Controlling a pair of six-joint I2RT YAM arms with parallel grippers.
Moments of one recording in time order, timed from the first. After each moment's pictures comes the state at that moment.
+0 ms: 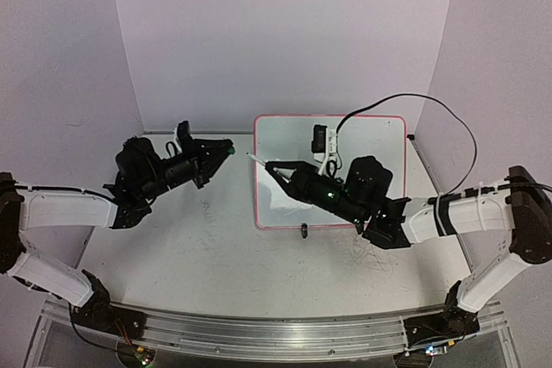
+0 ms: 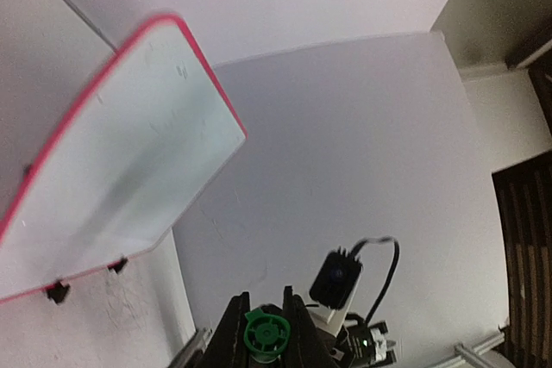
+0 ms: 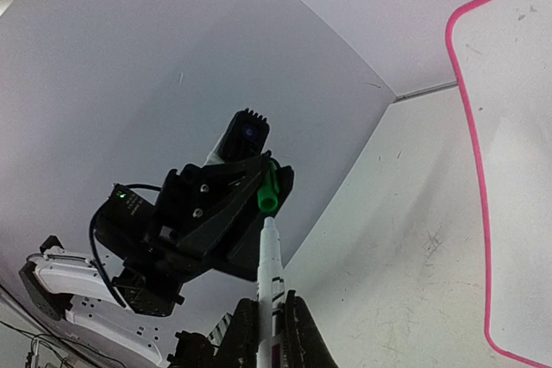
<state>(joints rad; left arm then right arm) -0.70 1.32 0.66 0.79 0.31 -1.39 1.02 1.56 0.85 0.79 0.00 0.83</state>
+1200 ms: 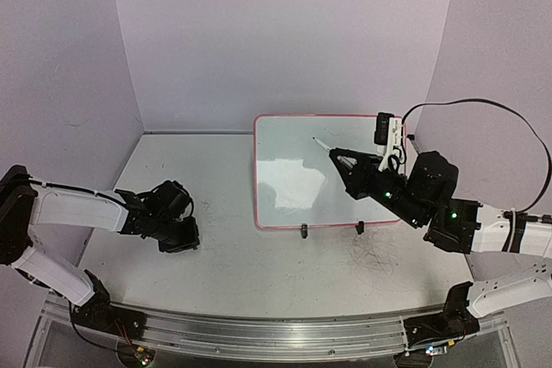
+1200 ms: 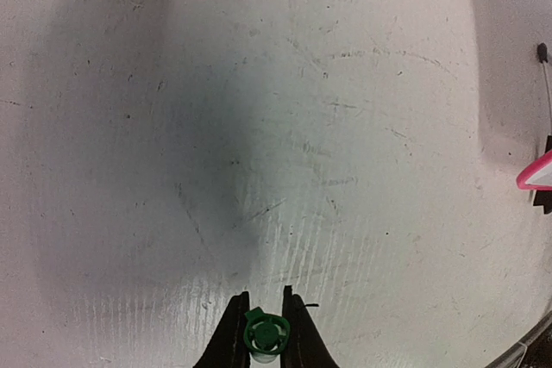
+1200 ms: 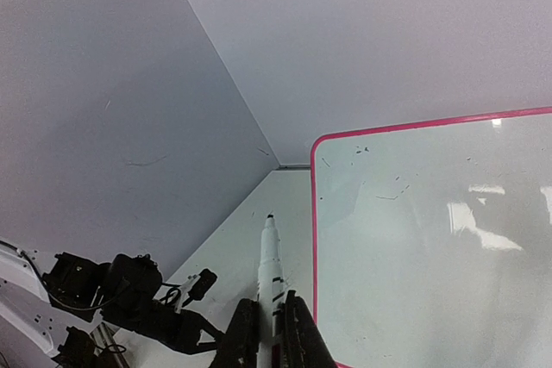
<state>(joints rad) -0.75 1.39 0.63 -0.31 -0.05 -0.93 0.99 1.06 0.71 0.39 0.26 0.46</state>
